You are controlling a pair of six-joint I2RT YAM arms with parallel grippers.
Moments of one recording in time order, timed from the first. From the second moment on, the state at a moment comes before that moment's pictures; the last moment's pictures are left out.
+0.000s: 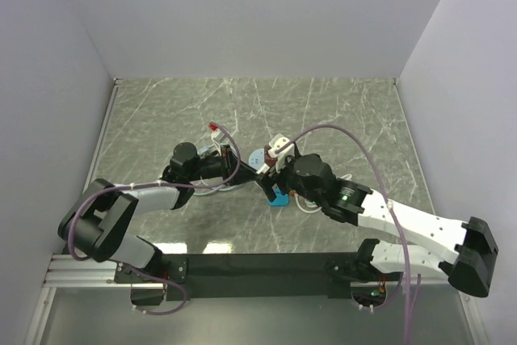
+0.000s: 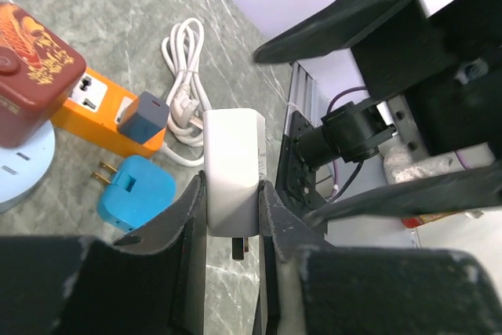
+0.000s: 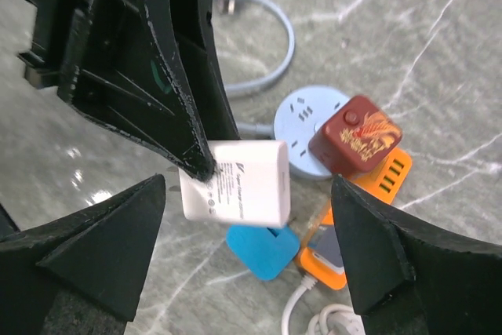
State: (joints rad) left arm -0.52 1.46 0.48 0.96 0.86 -0.75; right arm 0.99 1.07 0.76 -0.09 0.19 -0.01
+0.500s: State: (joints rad) left arm -0.46 1.29 0.44 0.90 0.88 -0.67; right arm 0.97 0.81 0.71 -0.11 0.09 0.05
